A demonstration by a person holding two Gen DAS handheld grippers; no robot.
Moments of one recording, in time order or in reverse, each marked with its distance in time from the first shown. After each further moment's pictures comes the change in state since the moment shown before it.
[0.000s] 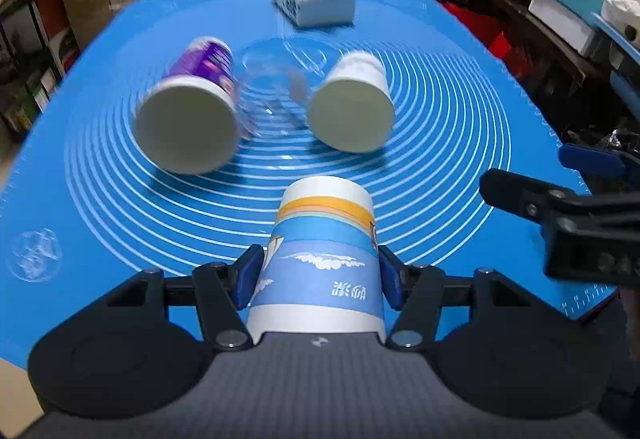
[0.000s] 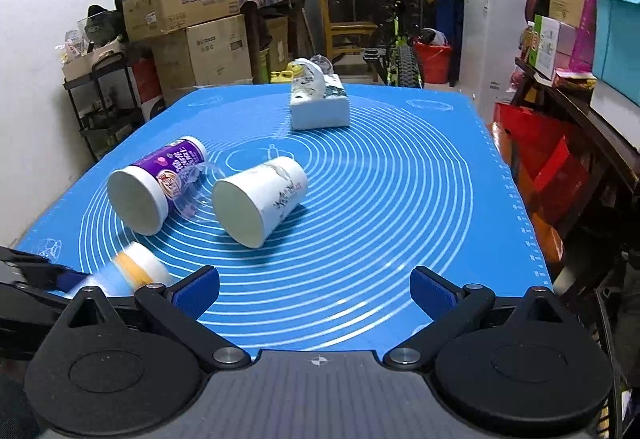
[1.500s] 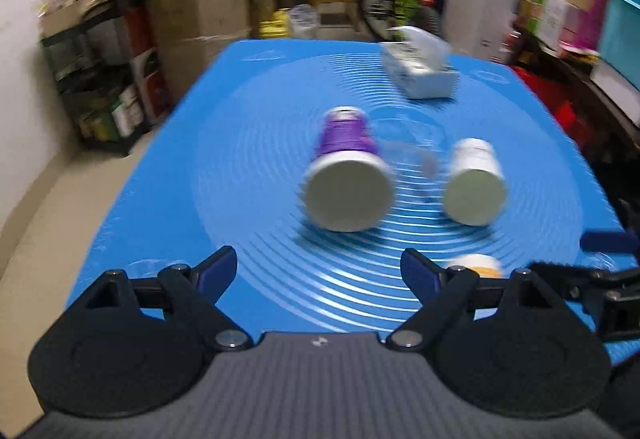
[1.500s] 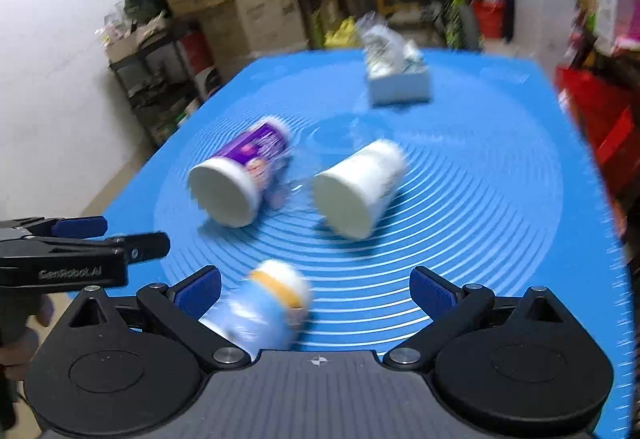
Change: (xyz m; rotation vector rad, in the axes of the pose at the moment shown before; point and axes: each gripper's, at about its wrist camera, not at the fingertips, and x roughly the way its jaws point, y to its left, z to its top) left arm -0.064 0.084 0.001 -0.134 -0.158 0.181; right arm 0.015 0.051 0.035 0.030 0.175 0.200
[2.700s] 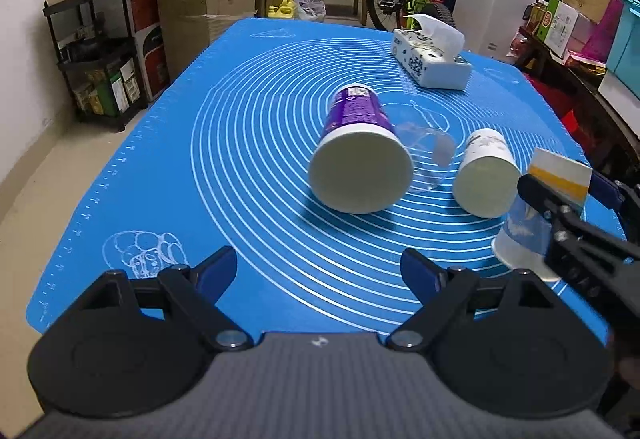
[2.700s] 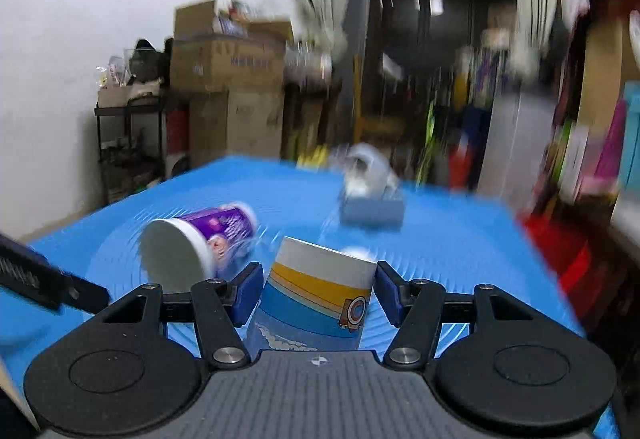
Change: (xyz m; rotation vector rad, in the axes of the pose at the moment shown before) left arm 0.016 0.009 -0.016 -0.049 0.017 -0.044; right arm 0.017 0.019 -0.054 -0.271 -0.490 -0.231
